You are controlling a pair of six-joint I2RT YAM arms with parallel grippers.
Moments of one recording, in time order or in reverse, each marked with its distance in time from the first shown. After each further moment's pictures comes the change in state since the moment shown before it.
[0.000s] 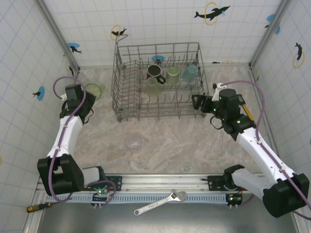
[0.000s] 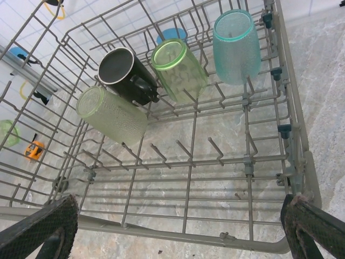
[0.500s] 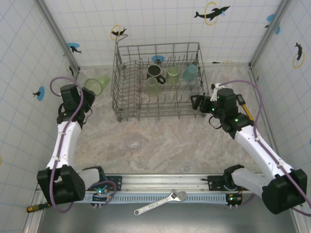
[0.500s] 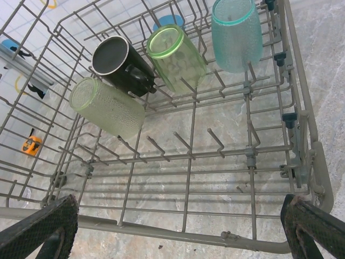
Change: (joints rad) left arm 0.010 -0.092 -0.008 0.069 0.163 0.000; right arm 0.008 0.039 0.000 0.001 -0.008 0.019
